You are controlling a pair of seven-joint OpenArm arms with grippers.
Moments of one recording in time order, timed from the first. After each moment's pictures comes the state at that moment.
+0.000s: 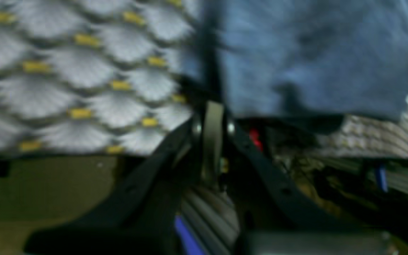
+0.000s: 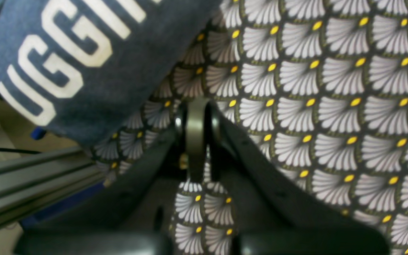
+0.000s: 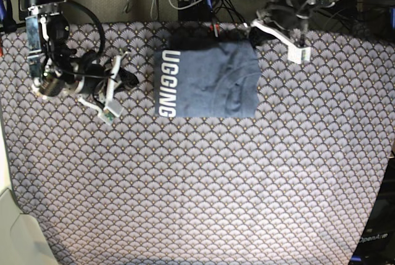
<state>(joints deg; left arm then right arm) 32.6 -10.0 -2.3 109.4 -42.5 -0.2 42.8 -3.5 20.7 -0.9 95.6 39.1 39.5 -66.4</state>
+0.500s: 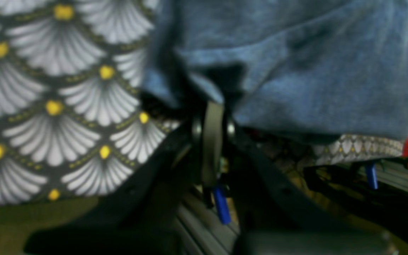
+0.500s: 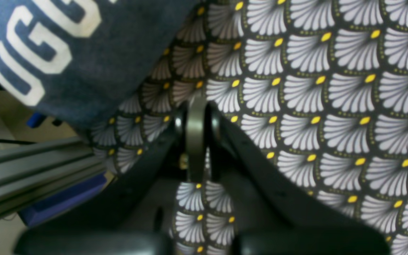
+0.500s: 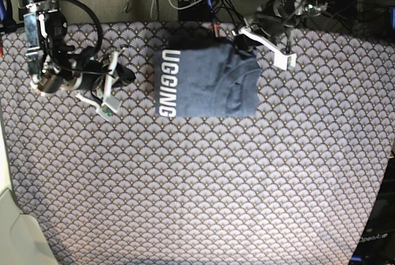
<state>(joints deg) 27.5 -8.4 0.9 101.3 -42.5 -0.2 42.1 -4.4 21.6 -0.8 95.6 39.0 39.5 -66.5</state>
